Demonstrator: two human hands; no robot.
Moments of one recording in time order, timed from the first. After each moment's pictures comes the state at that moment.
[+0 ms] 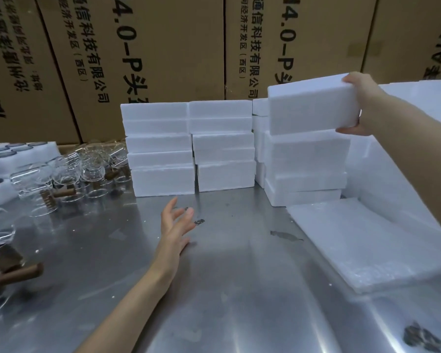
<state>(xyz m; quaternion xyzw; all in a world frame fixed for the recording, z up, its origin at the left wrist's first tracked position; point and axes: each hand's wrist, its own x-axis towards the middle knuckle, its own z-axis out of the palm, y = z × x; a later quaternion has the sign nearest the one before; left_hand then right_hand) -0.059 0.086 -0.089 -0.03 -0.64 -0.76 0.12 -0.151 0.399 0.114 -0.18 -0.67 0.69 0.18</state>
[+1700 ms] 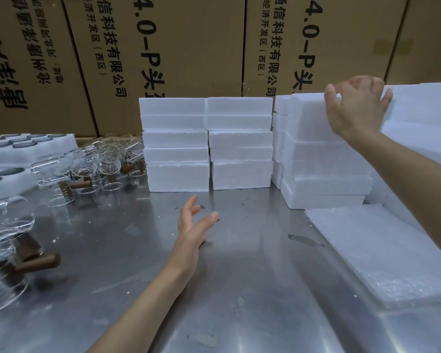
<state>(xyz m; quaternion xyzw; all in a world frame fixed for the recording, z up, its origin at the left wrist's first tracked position) -0.059 0.085 -0.090 -0.03 -0.66 -0.74 0.12 -0.199 0.360 0.078 -0.05 -0.87 0.16 0.47</state>
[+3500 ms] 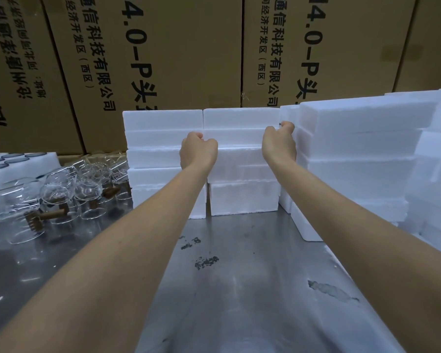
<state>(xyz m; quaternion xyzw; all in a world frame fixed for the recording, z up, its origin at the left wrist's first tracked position) -0.269 0.090 0.033 0.08 -0.80 -0.53 0.28 -0.261 0.233 0.046 -0.05 -0.78 0.58 0.25</state>
